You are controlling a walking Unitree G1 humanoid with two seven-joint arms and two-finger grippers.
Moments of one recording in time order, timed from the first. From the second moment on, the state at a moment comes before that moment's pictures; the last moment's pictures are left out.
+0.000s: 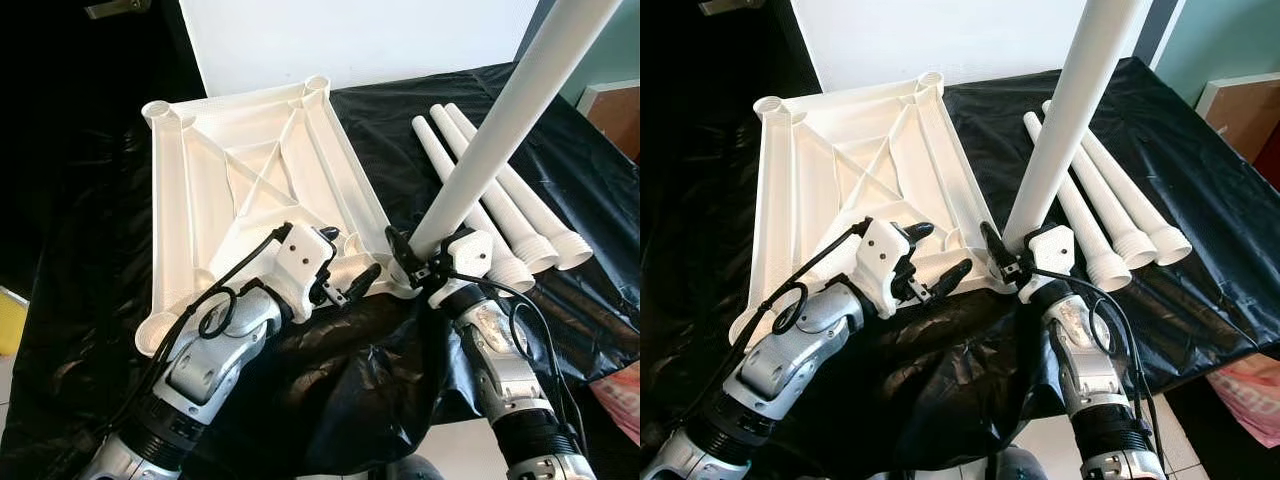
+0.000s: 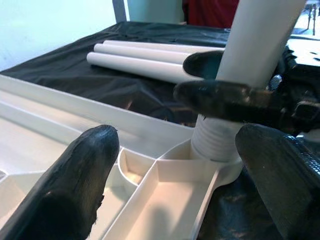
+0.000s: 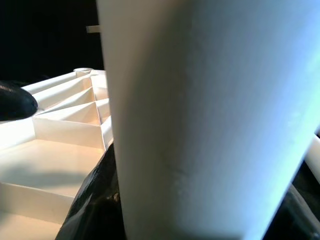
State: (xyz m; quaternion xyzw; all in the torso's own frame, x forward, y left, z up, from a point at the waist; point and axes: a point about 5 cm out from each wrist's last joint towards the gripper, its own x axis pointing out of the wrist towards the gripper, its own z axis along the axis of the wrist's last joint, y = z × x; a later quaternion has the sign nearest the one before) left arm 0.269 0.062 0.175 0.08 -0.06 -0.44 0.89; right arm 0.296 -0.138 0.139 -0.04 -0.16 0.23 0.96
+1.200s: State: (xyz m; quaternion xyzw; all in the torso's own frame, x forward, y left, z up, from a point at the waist) left arm 0.270 0.063 0.176 0.09 -0.06 -0.44 0.89; right arm 0.309 -0.135 0.141 0.03 -0.12 0.17 0.98
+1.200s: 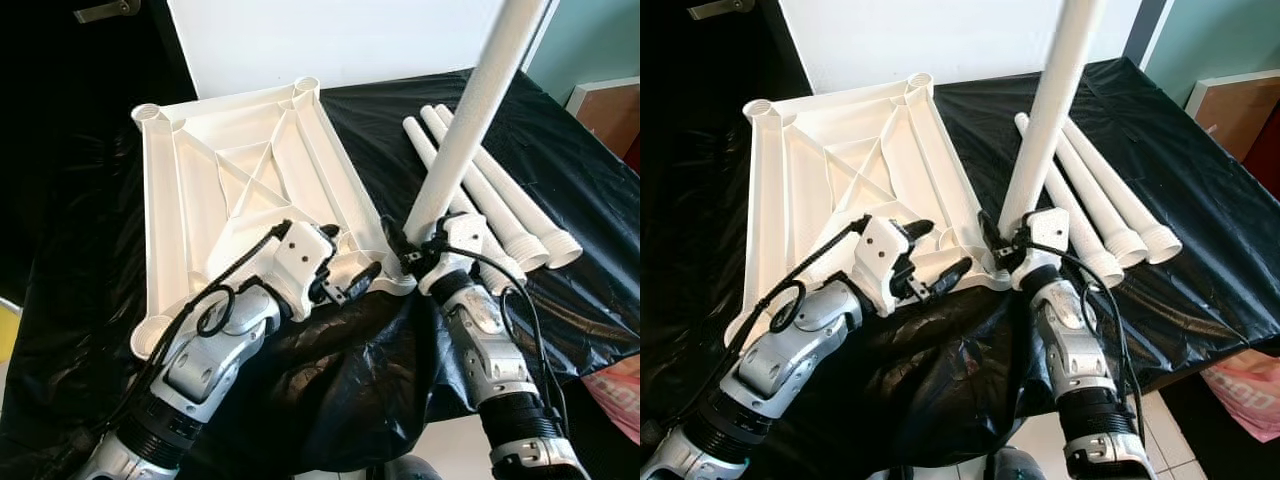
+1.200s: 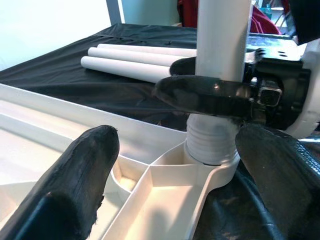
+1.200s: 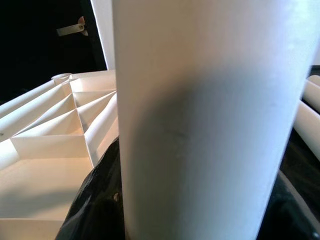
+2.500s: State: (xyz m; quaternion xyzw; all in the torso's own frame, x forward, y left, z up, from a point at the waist) left arm 0.271 0.064 0.181 0.09 -0.07 -0.44 0.89; right arm 0.306 -0.131 0.137 -0.05 -0.14 0.20 0.97
